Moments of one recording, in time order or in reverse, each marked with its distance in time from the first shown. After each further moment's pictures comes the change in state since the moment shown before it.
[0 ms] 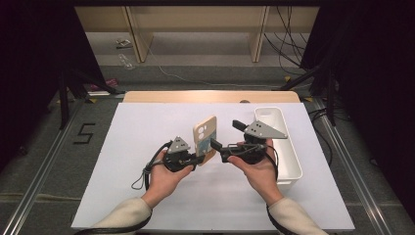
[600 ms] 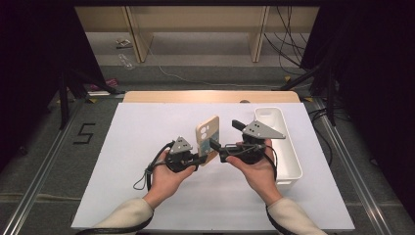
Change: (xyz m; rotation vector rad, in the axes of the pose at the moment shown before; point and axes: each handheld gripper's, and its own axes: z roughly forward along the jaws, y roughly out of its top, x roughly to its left) left arm -0.006 0.002 0.003 -0.004 -0.014 0.010; right arm 0.002 0.000 0.003 0.007 -0.019 -0.020
